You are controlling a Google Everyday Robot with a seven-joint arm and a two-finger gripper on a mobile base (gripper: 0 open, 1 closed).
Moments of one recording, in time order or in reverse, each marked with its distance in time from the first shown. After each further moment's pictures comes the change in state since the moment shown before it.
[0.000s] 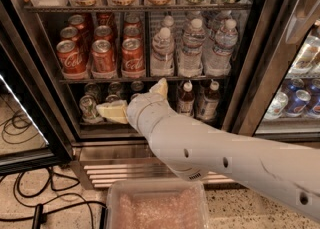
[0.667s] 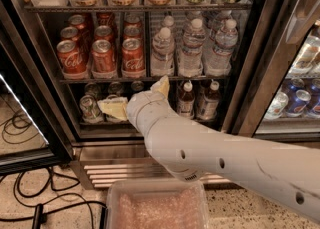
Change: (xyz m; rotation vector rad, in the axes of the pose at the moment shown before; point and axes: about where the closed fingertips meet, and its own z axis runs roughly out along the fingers) arm -0.007 -0.006 0.001 0.052 -0.026 0.006
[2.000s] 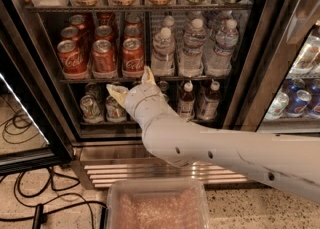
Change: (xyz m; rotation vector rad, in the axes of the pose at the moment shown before) arm -0.014 -0.004 0.041 0.002 -0.149 -0.106
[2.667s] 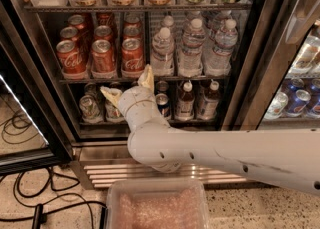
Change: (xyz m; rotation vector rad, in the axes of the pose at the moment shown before) arm 0.006 0.004 0.019 0.097 -0.058 -0.067
